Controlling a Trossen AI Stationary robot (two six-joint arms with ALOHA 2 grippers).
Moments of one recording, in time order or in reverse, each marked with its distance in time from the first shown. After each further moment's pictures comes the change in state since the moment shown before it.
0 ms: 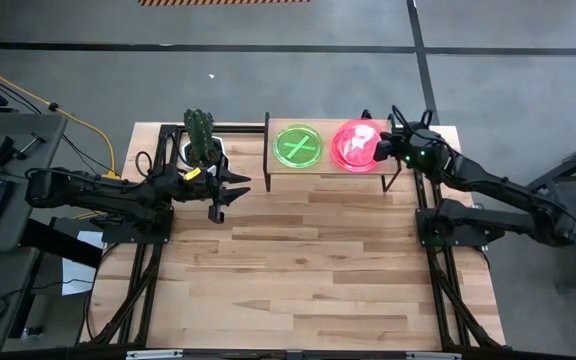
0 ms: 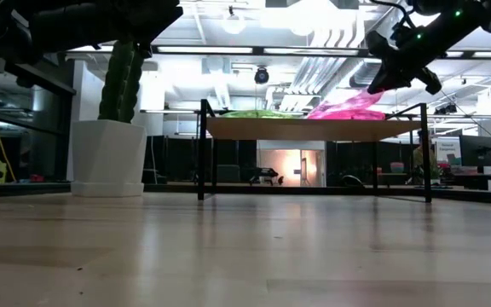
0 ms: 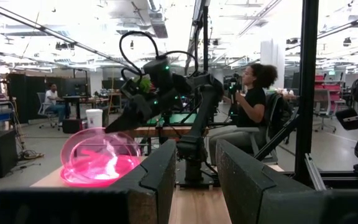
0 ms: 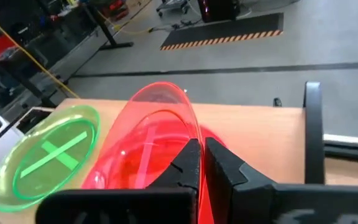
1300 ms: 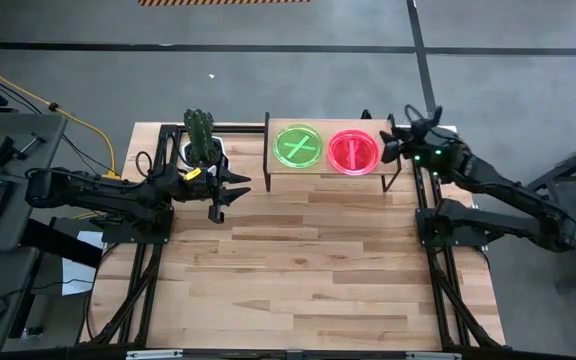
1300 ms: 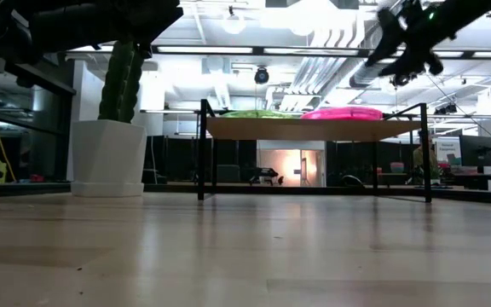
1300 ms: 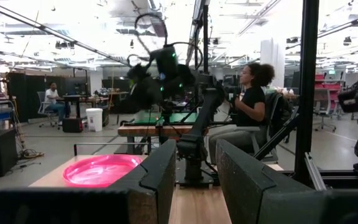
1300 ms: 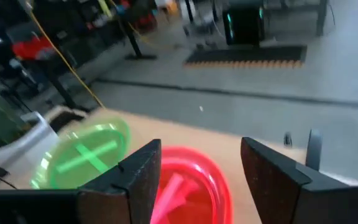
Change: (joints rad) left arm 0.000 0.000 0.000 -0.004 0.000 0.000; right arm 0.000 -0.091 0.061 -0.047 -0.062 -0.145
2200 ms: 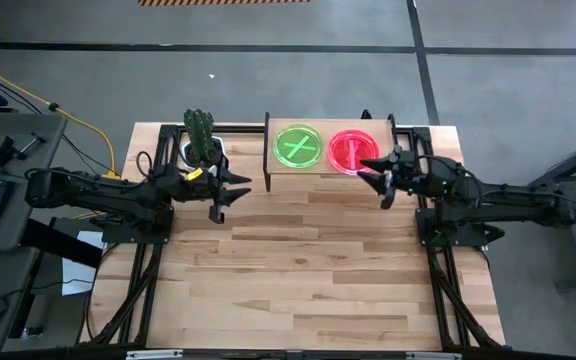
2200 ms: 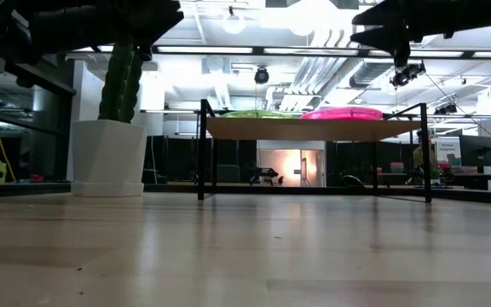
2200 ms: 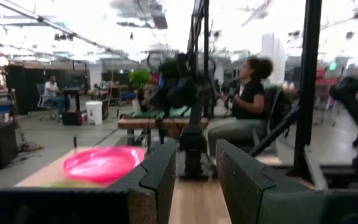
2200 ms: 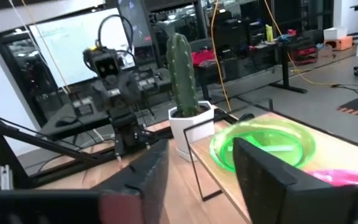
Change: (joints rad) left arm 0.001 -0.003 0.000 -0.026 0.000 -0.006; right arm 0.374 -0.063 -0.244 0.508 -0.242 -0.184
